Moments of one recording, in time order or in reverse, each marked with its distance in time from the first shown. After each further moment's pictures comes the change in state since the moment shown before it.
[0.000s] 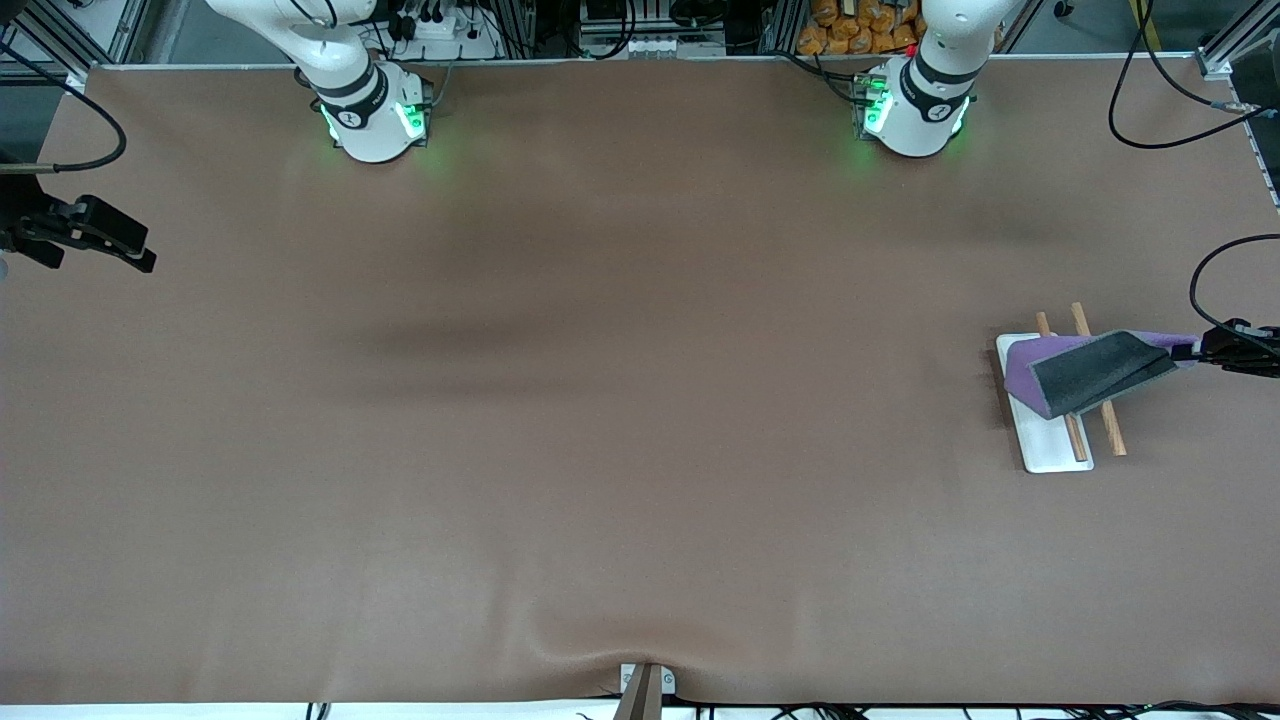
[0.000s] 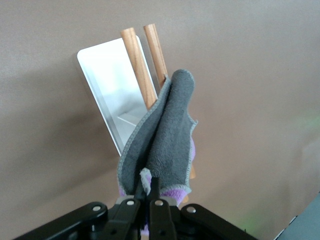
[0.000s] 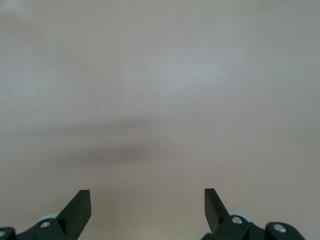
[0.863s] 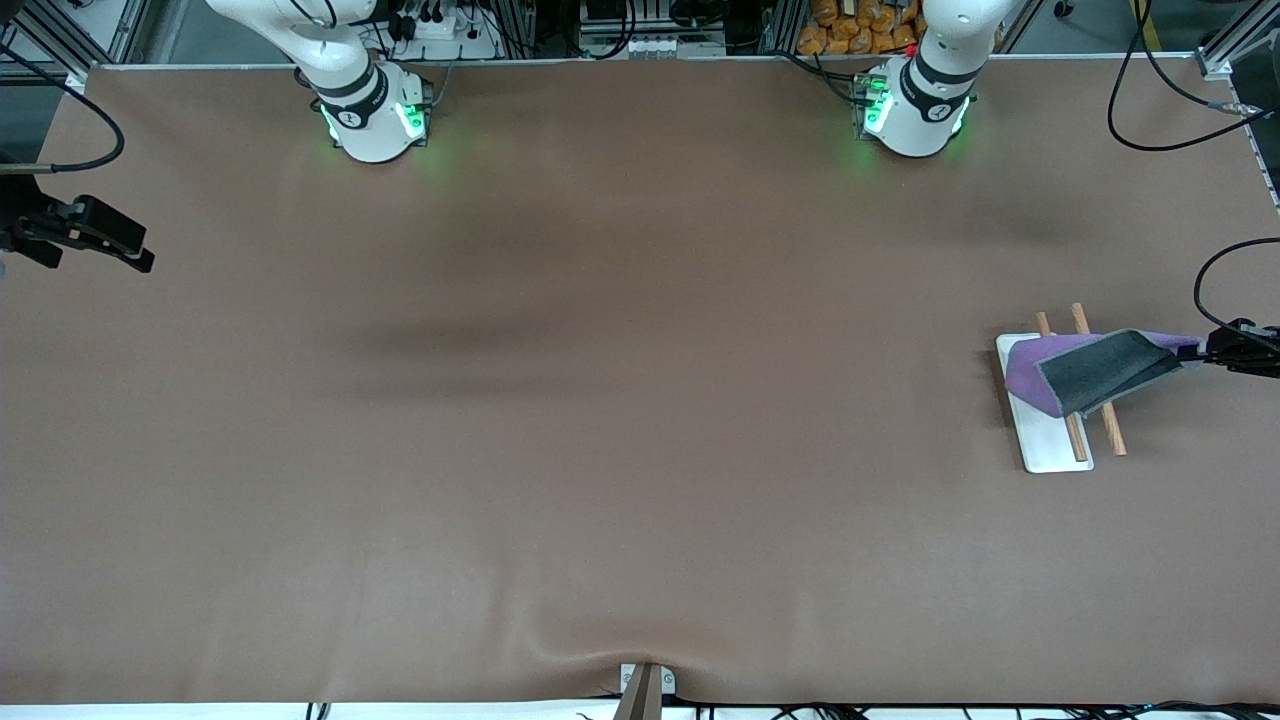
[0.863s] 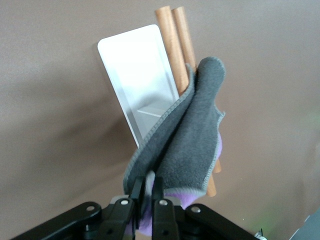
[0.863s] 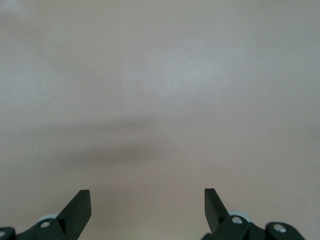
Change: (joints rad) left arm 0.026 0.043 0.029 0.000 0.000 0.039 0.075; right arm -0.001 0.000 -0.003 0.000 0.000 -0.001 0.000
